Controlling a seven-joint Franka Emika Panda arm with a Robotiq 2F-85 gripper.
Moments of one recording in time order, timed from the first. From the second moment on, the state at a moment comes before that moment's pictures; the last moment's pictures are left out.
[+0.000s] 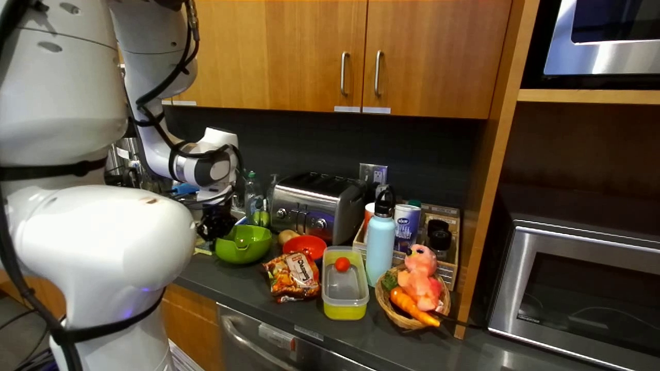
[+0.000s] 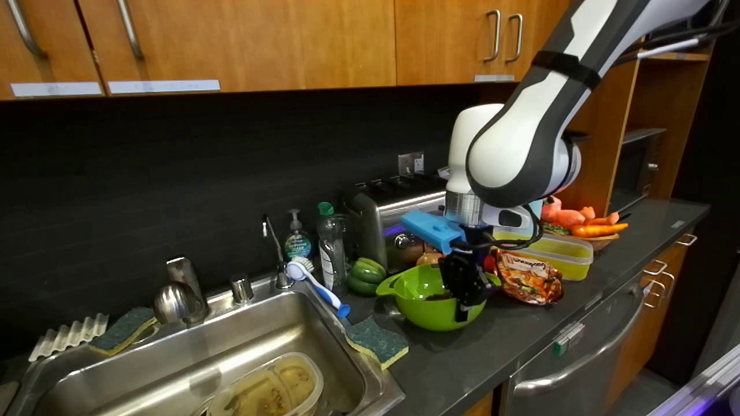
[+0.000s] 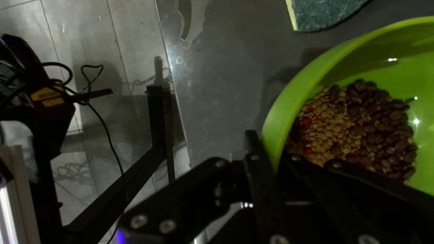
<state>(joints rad) 0.33 0.06 0.32 -2.63 0.36 2.71 1.97</state>
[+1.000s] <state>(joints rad) 0.38 -0.11 0.37 -2.64 0.85 2.75 1.69</state>
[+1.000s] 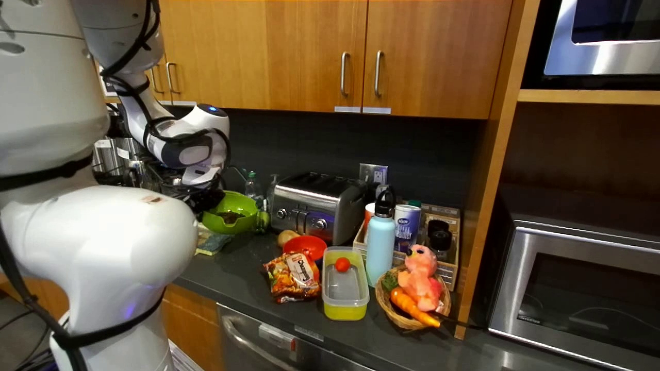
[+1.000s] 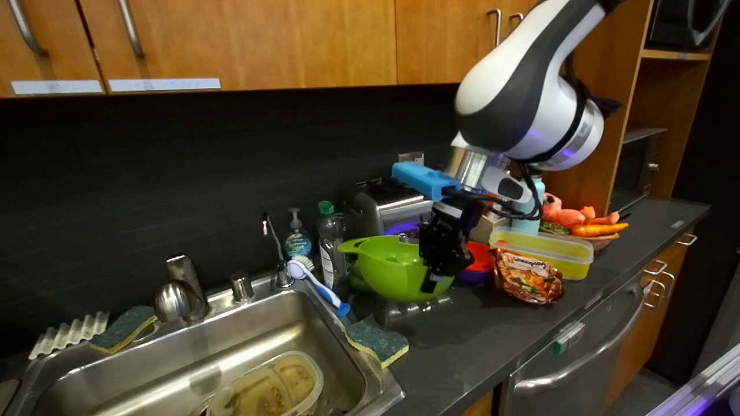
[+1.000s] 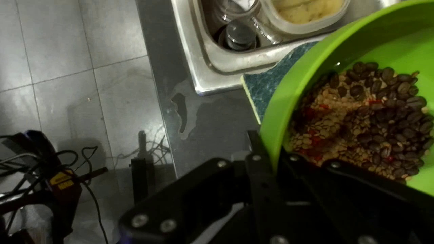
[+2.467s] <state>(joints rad) 0.28 -0.36 0.32 -2.78 1.37 2.73 1.30</state>
